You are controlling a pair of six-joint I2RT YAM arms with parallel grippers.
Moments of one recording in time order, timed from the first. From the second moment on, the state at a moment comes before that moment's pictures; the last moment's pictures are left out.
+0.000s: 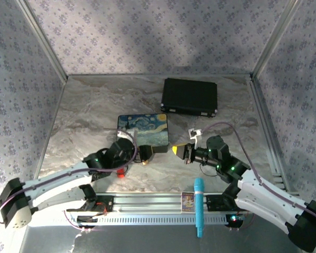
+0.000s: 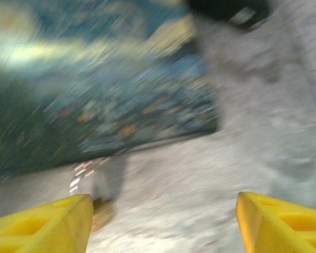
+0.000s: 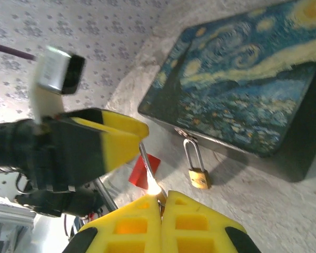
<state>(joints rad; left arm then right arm) -0.98 0.97 0.53 -0.24 -0.17 -0.87 0.75 0.73 0.41 -0.01 -0.33 0.68</state>
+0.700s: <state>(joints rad) -0.98 1.26 0.40 0.05 -0.24 -0.96 0.85 0.94 0.38 0.09 -0.30 0.68</state>
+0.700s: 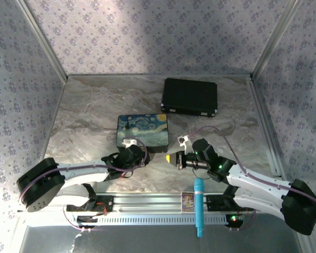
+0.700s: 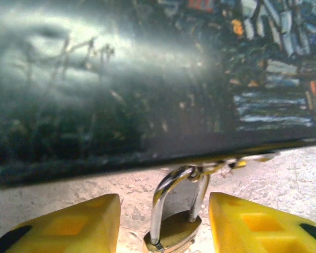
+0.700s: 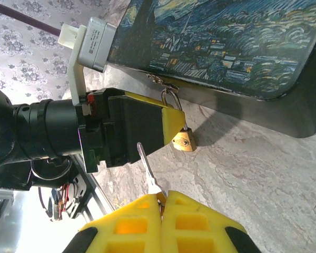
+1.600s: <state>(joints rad) -0.93 1.15 0.27 0.20 -0.16 -1.05 0.86 1.25 0.36 0.40 -0.39 0.81</state>
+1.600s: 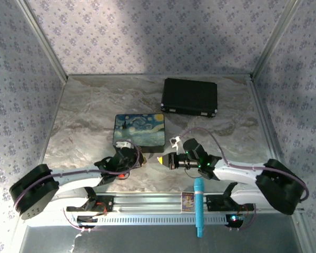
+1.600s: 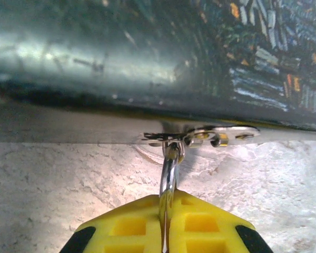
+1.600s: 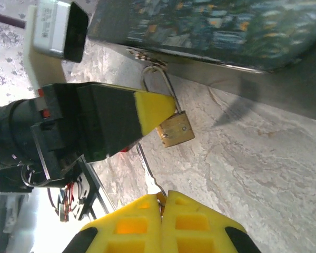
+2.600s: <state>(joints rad) -0.86 0.95 0.30 0.14 -0.06 -1.24 0.87 1.74 0.31 1.18 -0.59 1.18</state>
